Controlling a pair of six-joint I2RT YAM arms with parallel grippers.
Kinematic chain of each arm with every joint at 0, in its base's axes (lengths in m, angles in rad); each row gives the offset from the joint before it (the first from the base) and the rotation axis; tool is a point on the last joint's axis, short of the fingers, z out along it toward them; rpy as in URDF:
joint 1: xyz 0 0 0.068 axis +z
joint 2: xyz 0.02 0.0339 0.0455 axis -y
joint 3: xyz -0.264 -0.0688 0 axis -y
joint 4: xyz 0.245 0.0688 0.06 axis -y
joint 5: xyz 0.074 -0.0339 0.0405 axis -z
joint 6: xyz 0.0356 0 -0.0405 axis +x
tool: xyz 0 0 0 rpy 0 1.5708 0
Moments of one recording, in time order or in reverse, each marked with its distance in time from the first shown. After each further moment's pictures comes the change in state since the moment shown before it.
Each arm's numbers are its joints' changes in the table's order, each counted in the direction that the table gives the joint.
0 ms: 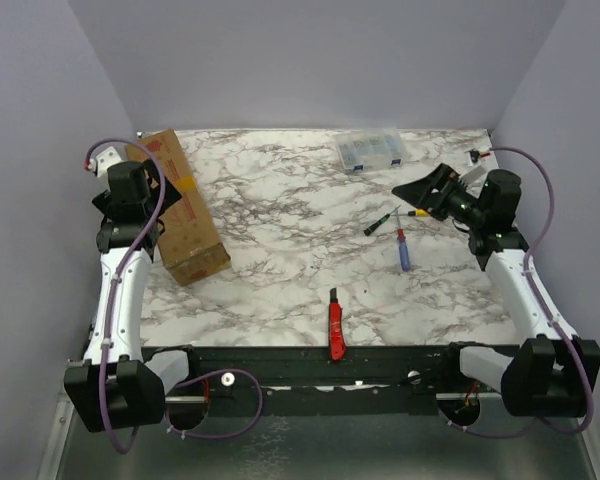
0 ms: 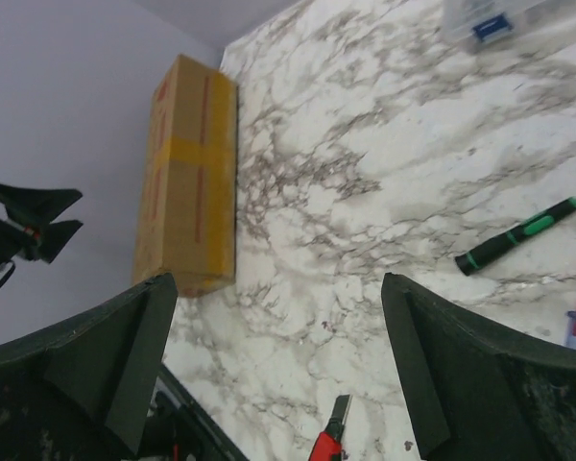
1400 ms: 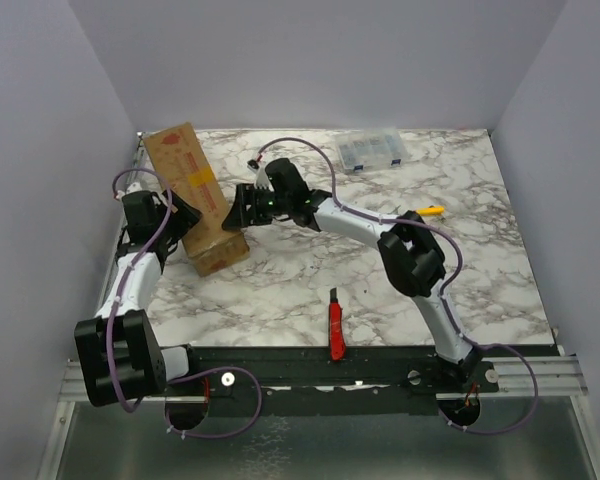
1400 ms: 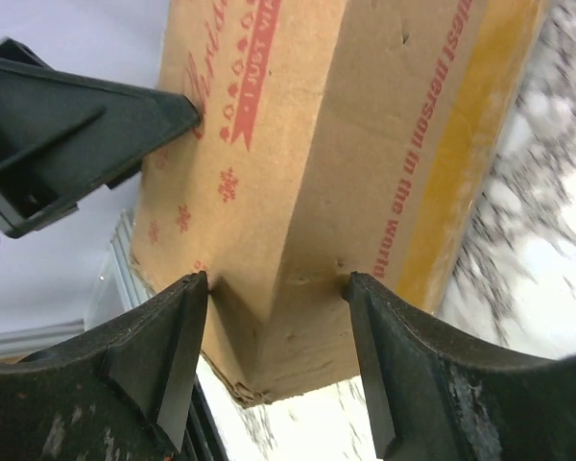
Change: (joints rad) left arm 0.144 -0.121 -0.376 0.394 0.457 -0.179; right arm 0.886 -1.197 1.025 -0.021 0.187 -0.003
